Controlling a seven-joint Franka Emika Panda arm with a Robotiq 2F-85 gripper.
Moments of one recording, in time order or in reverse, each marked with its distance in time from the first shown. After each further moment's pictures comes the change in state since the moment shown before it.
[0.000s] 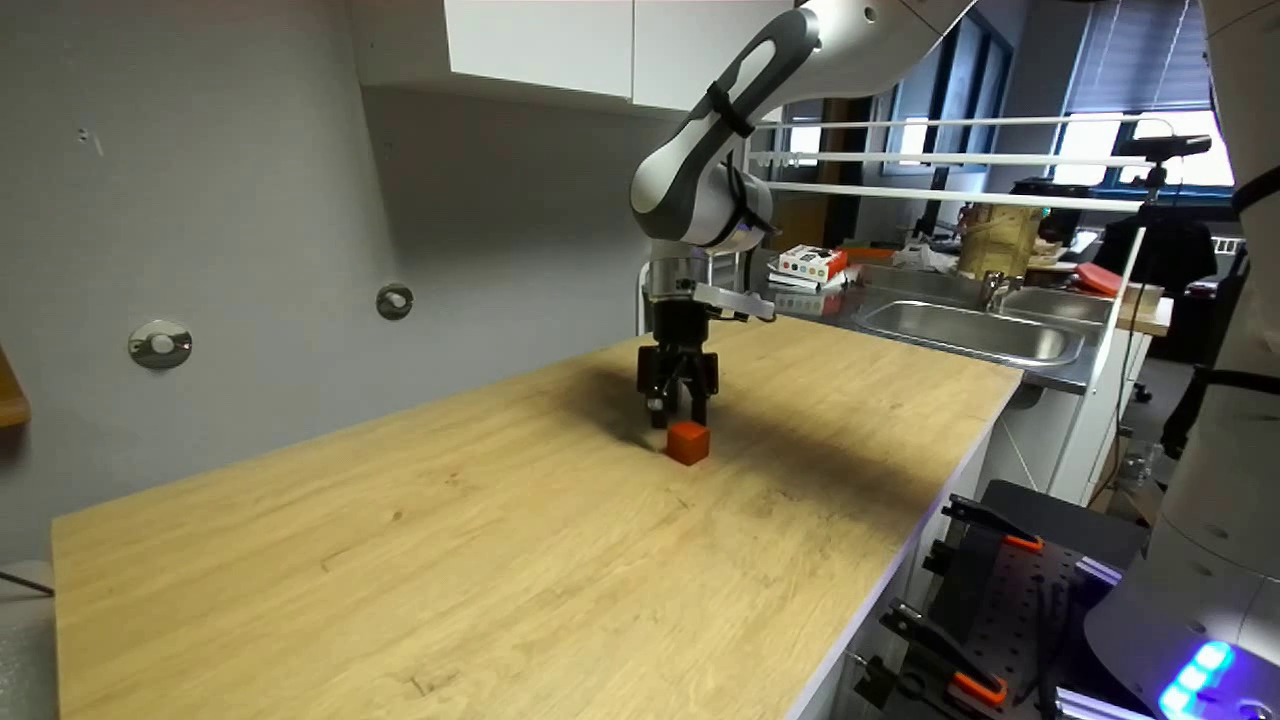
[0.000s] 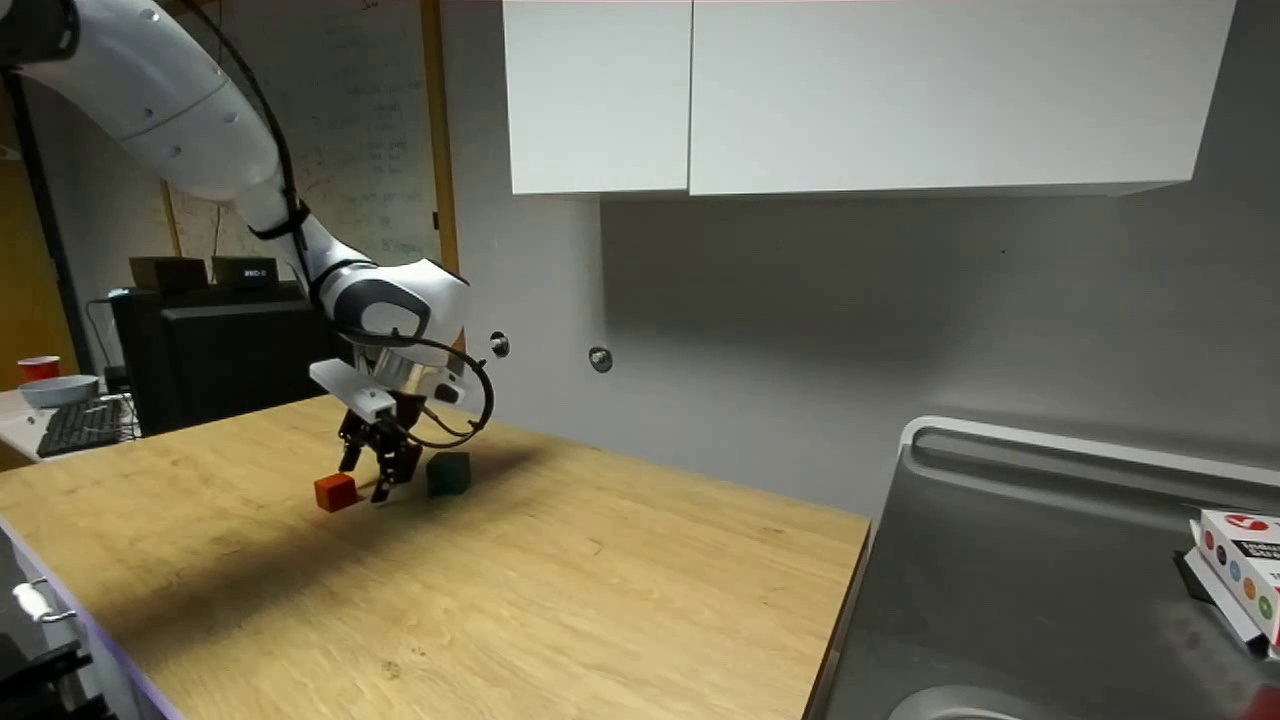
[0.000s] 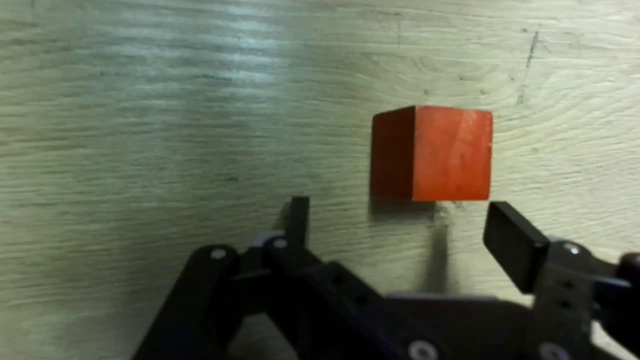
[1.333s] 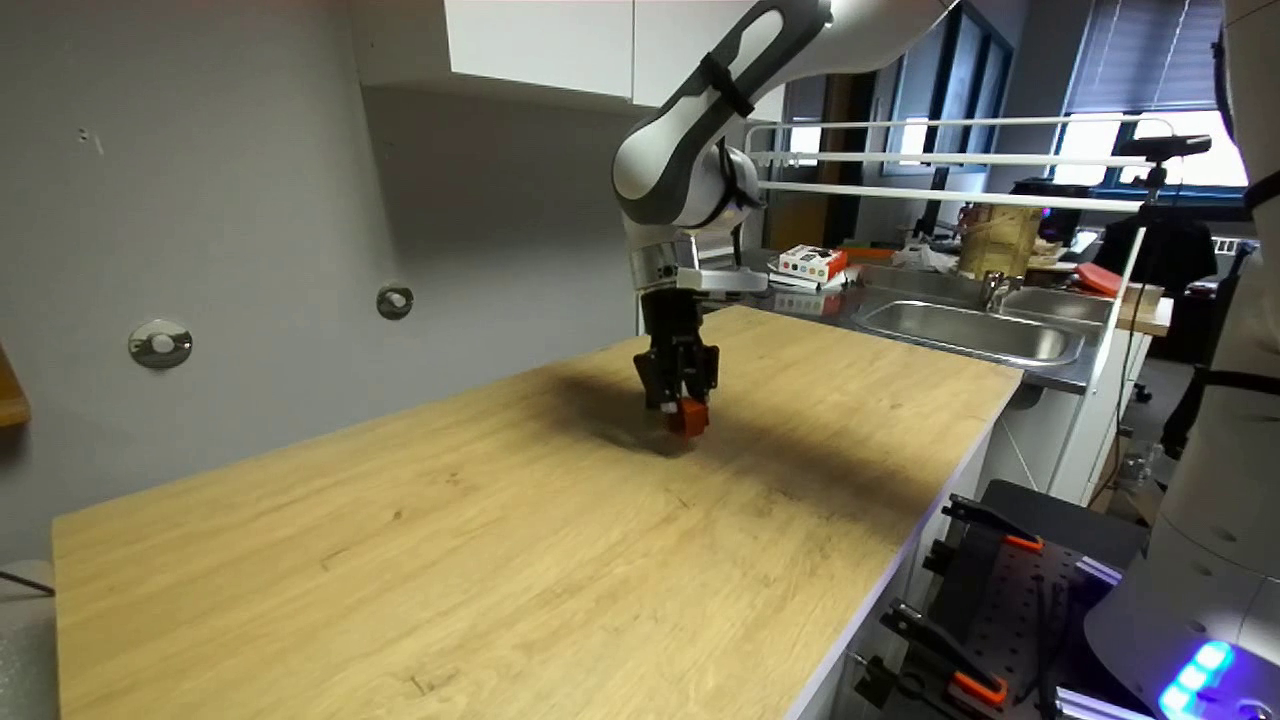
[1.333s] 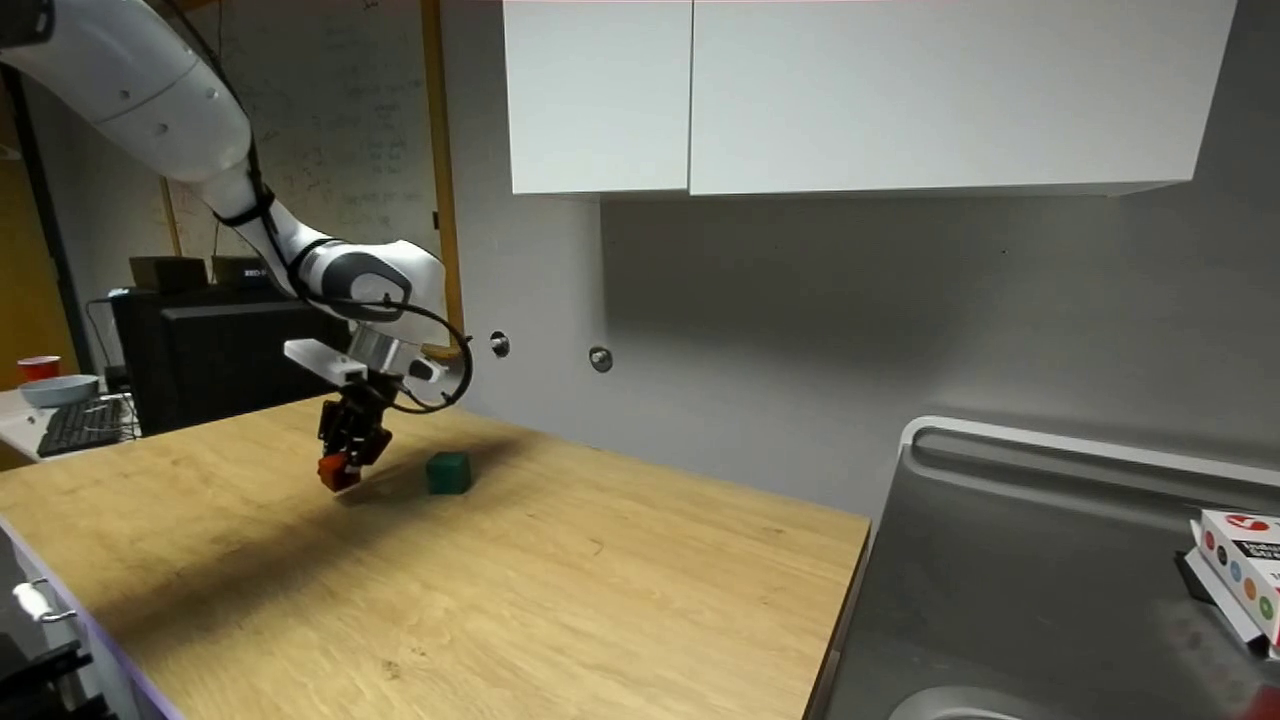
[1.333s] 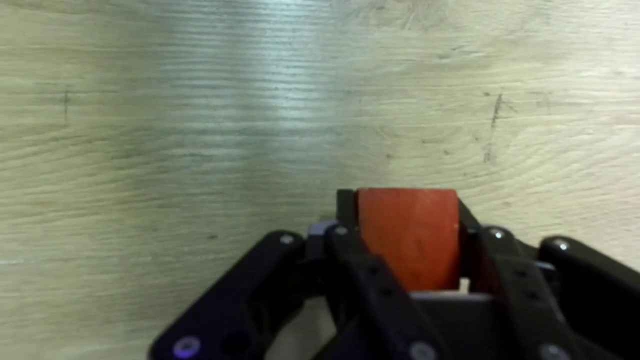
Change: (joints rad) arm 0.074 -0.045 0.001 0.020 -0.143 -0.128 0.219
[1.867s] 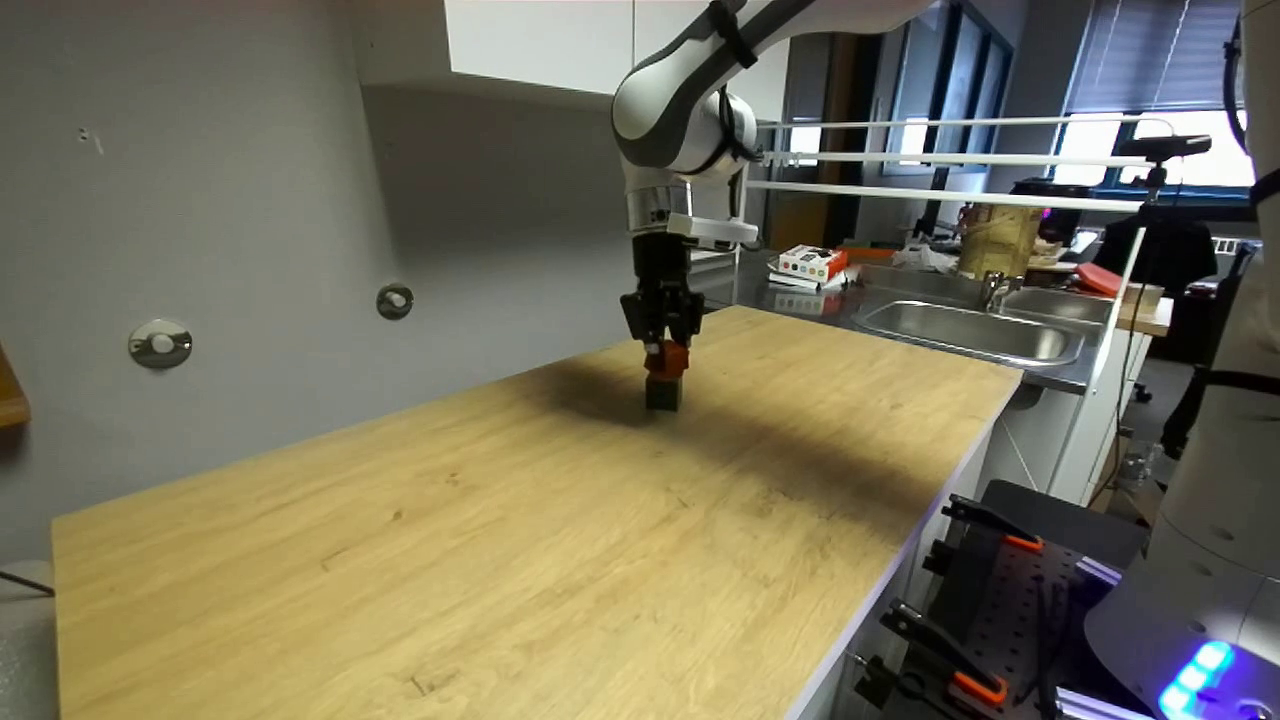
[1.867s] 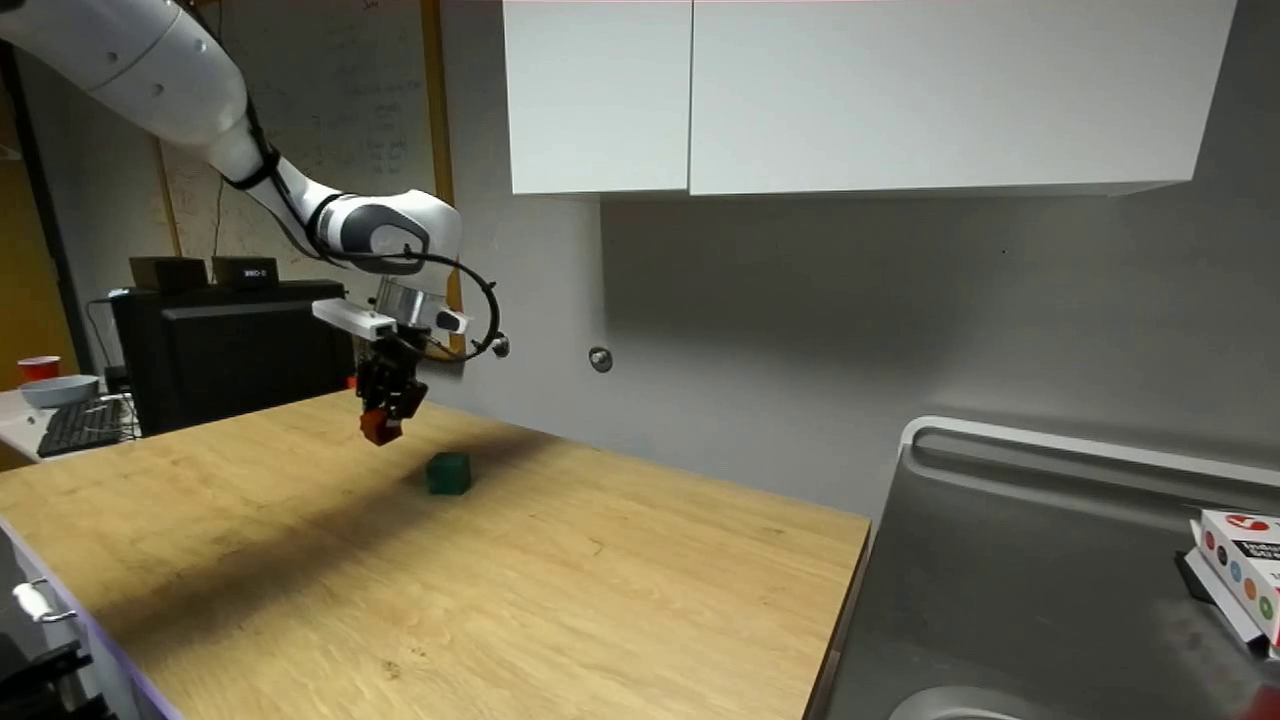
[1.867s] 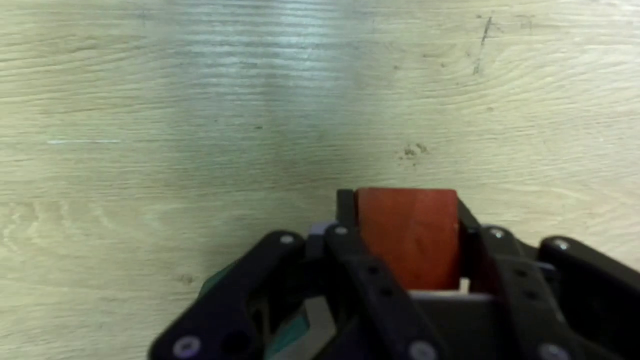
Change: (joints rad) arm -0.026 -0.039 -0.015 0.110 -0.032 -0.028 0.000
